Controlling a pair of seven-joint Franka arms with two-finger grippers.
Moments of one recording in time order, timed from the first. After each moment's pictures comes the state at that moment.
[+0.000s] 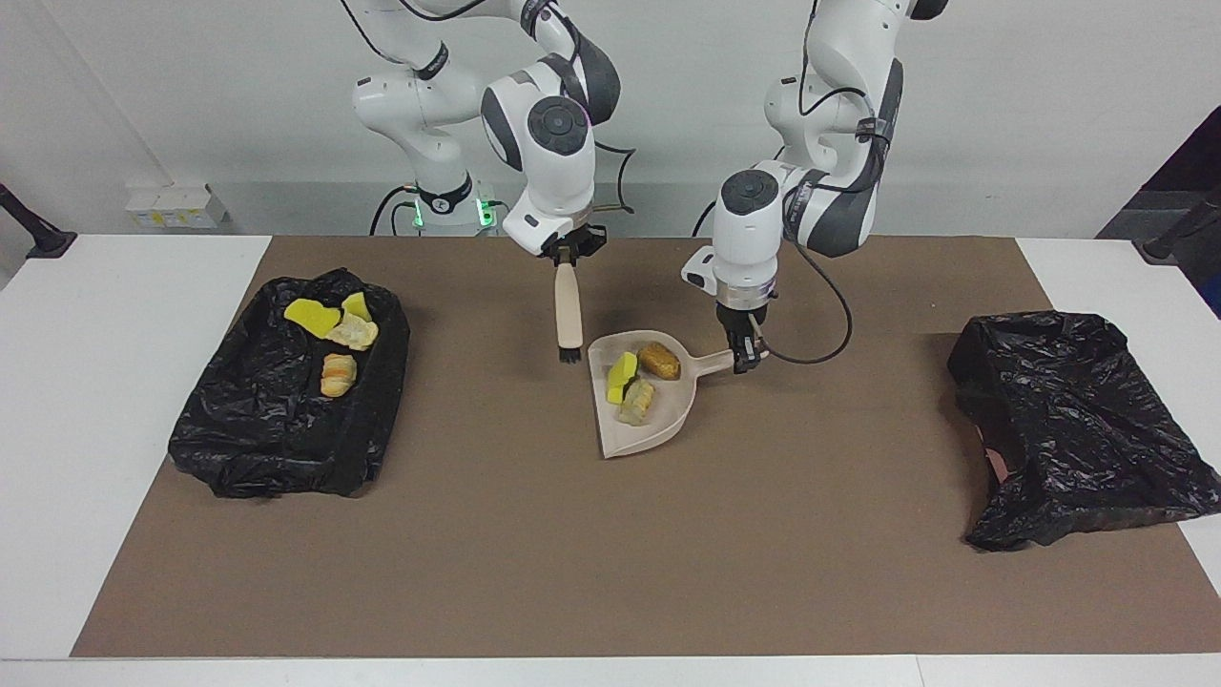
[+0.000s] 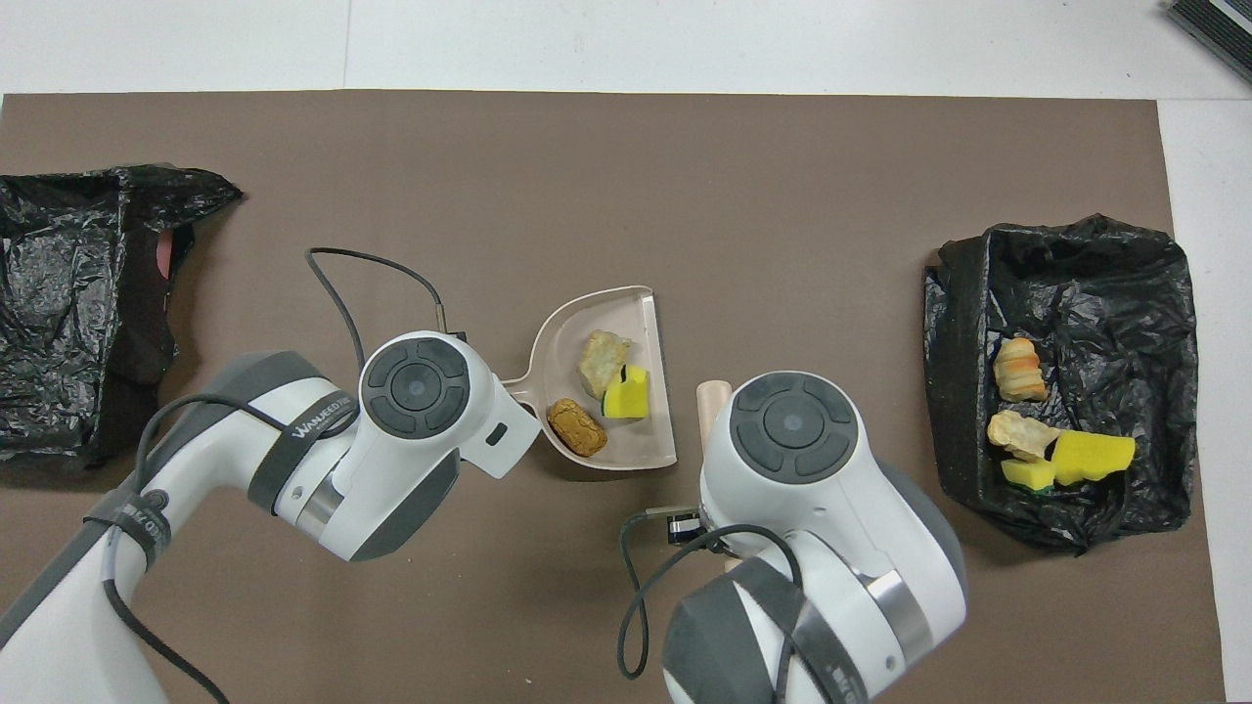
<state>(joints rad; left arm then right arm) -0.07 0.14 -0.47 -2.10 0.23 2.23 0.85 0.23 -0.03 0.36 -2.02 0.12 1.71 0.54</state>
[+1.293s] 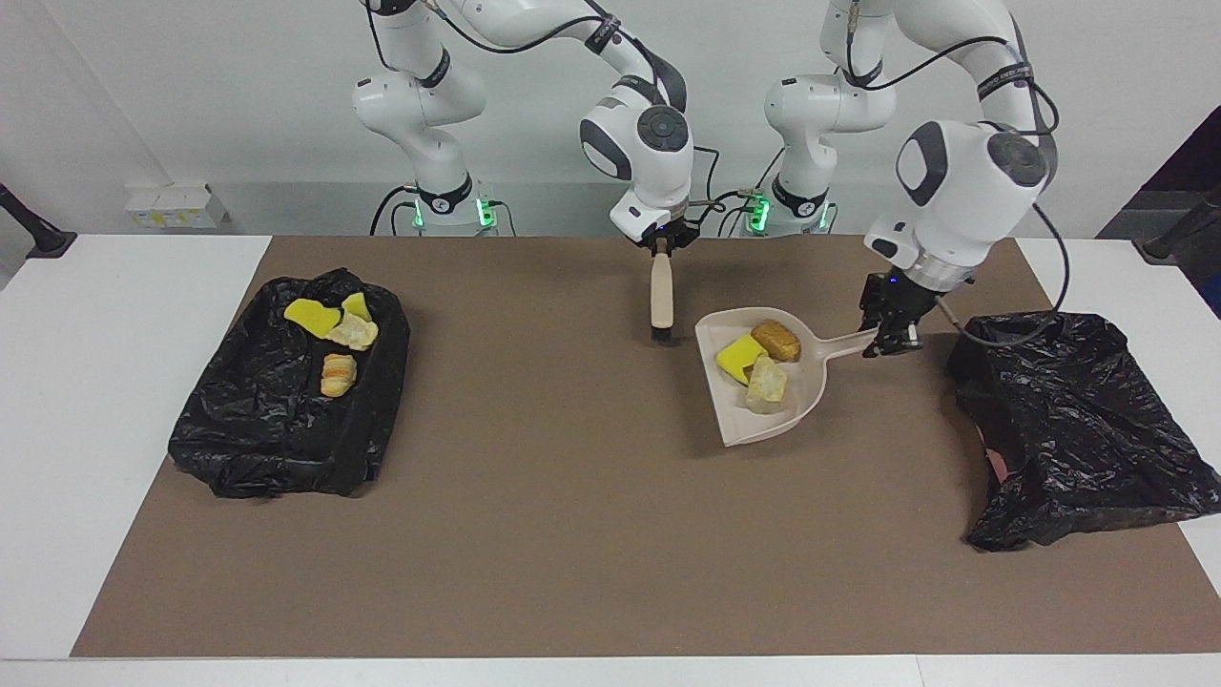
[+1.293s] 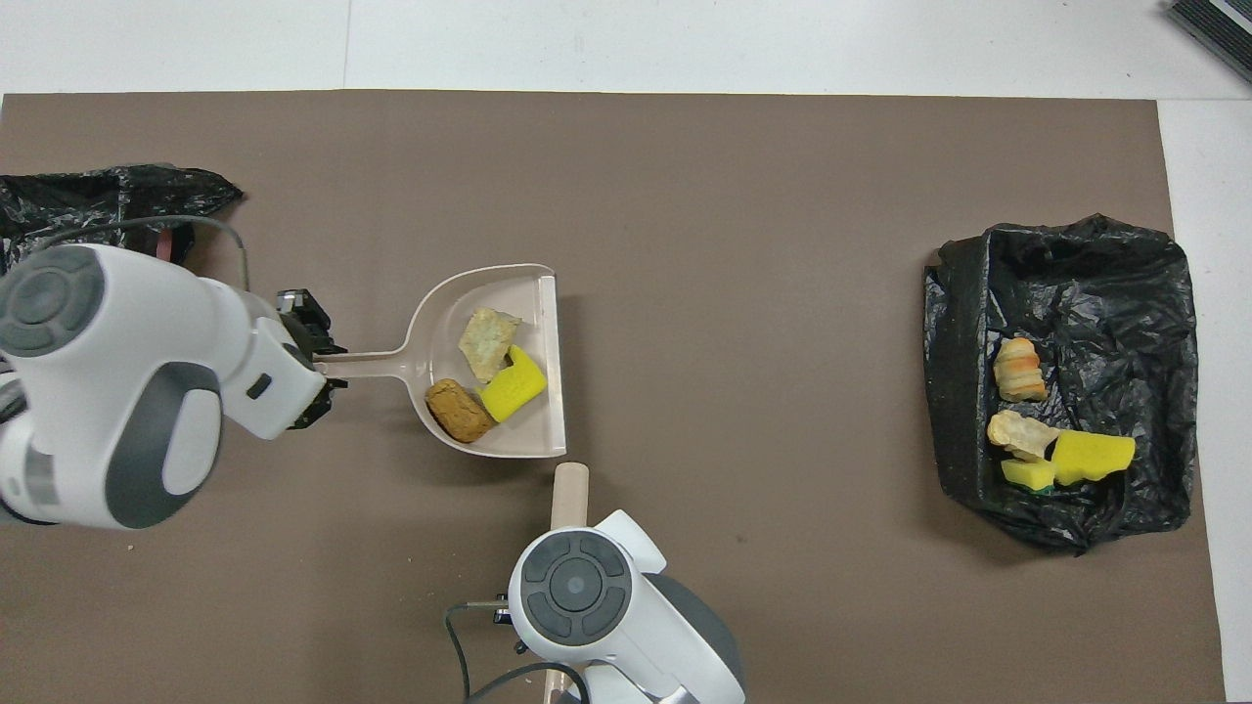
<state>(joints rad) -0.05 -0.05 0.01 -2.06 -0.17 2.02 1.53 0.26 0.18 0.66 -2.08 0.17 2.10 0.90</state>
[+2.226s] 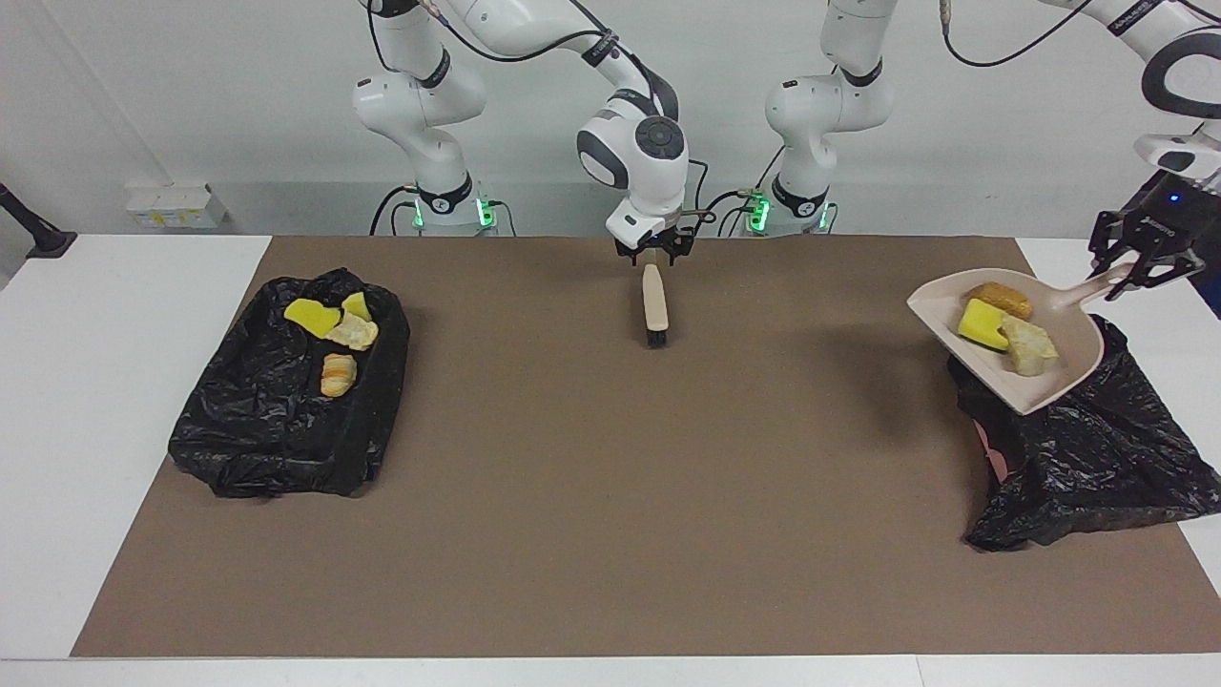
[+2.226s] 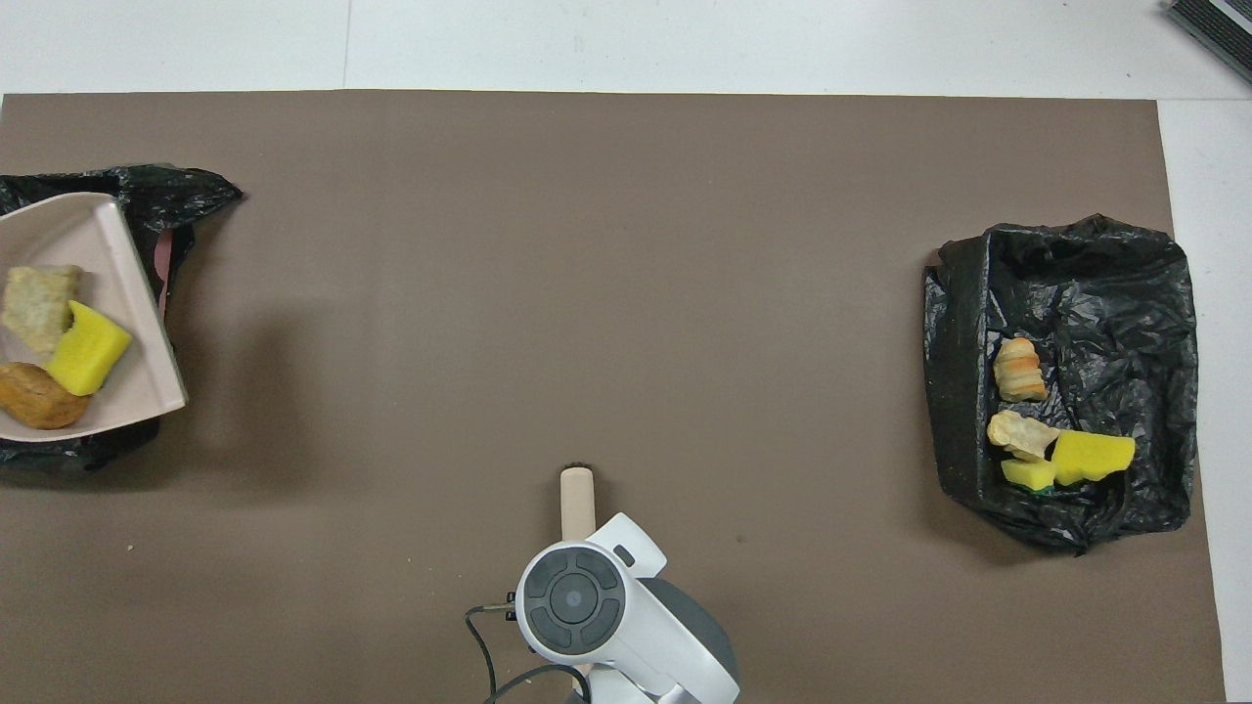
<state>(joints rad) 0.10 0.00 0.50 -1.81 -0.31 1.89 1.94 0.27 0.18 0.66 -2.13 0.10 2.18 0.90</state>
